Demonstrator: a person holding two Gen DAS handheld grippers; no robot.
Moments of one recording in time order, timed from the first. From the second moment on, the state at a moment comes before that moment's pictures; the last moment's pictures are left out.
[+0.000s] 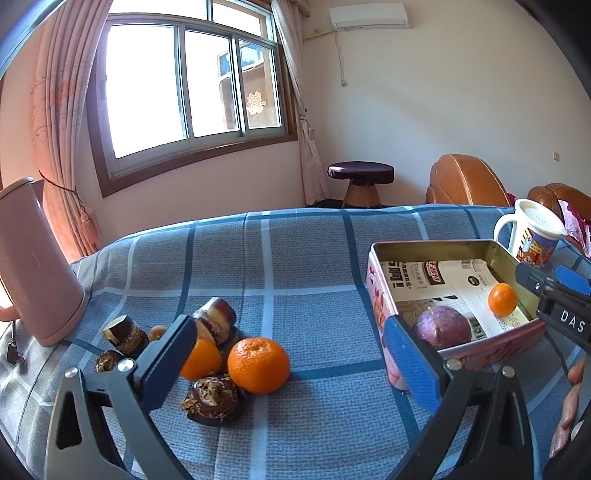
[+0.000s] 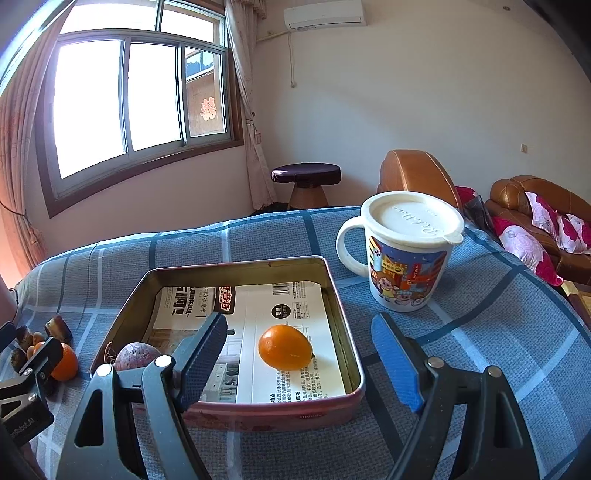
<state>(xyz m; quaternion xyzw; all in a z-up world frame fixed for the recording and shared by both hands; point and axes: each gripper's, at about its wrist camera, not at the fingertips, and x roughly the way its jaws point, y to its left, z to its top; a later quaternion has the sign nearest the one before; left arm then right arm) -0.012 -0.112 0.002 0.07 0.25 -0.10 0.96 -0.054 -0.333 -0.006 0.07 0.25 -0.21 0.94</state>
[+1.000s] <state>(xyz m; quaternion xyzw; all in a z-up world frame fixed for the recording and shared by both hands) -0.010 -0.056 0.000 0.07 0.26 -0.10 0.96 -0.056 -0.268 -0.005 0.04 0.25 -0.22 0.94</state>
